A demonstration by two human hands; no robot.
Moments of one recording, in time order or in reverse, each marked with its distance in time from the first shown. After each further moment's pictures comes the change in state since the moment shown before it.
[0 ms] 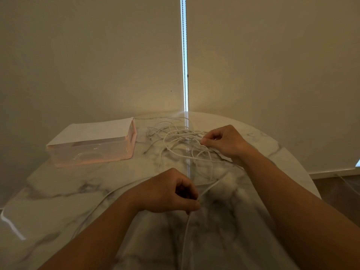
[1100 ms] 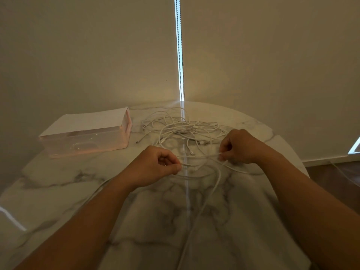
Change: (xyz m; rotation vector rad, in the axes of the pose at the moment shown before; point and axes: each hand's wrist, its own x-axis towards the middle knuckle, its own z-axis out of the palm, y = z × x) left_hand 0.007 -0.022 -0.007 -0.006 0.428 -0.141; right_hand -0.029 0.030 -0.040 -0.659 -0.271 -0.042
